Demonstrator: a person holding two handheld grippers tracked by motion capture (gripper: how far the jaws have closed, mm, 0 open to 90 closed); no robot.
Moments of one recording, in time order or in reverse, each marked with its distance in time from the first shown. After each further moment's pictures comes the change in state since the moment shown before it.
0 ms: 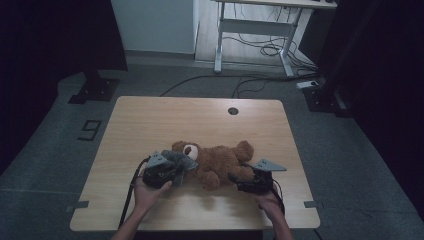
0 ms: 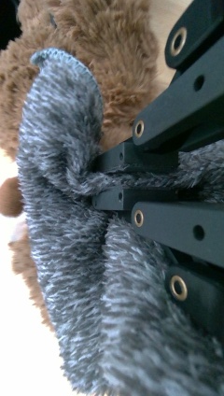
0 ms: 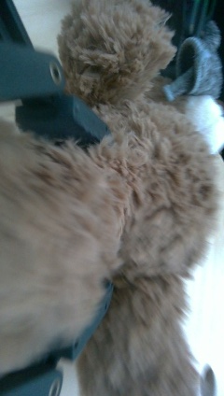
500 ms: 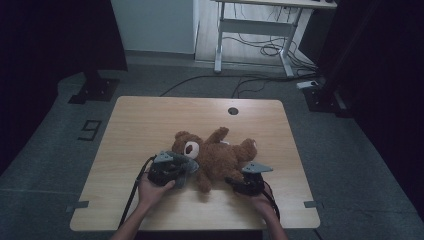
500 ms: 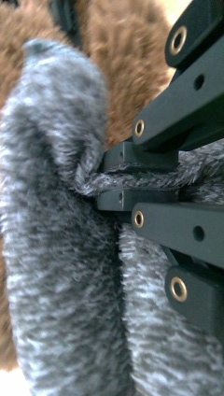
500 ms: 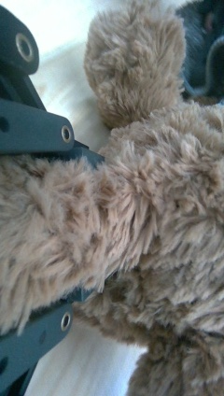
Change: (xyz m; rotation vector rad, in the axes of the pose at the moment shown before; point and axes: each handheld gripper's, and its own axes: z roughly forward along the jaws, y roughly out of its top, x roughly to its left) left arm 0.010 0.001 0.028 0.130 -0.019 -0.040; right arm 0.002 -0.017 0.029 0.125 -0.023 -0.061
